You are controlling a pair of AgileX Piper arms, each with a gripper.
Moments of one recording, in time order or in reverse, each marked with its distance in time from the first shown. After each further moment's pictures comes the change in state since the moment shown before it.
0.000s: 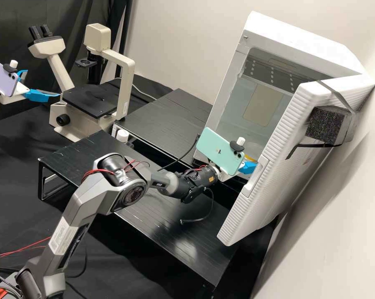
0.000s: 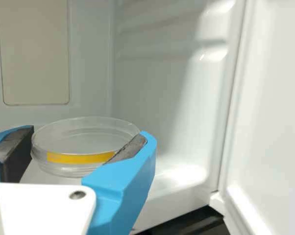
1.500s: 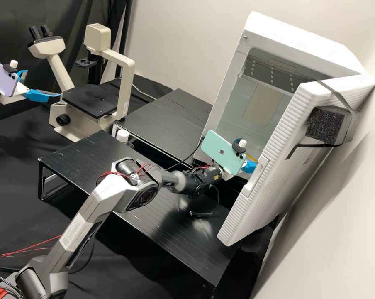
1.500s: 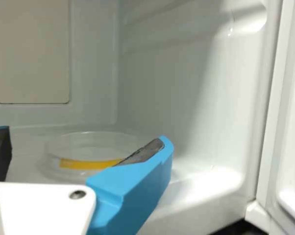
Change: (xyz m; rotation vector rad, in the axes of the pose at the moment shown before) left arm 0.000 0.000 0.000 0.000 0.000 0.000; right arm 0.027 -0.029 0.009 0.046 -0.017 -0.058
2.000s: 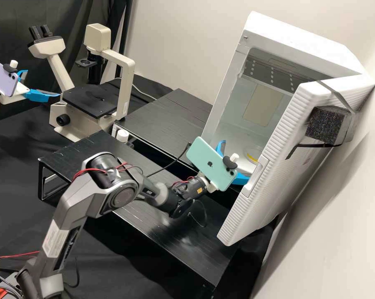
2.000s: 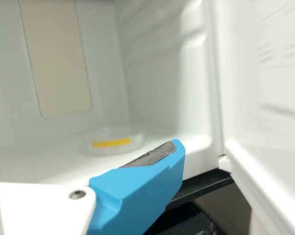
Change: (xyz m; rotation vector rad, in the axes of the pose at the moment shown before) left arm 0.000 0.000 0.000 0.000 0.000 0.000; right arm -0.111 0.033 0.003 0.182 0.116 0.087
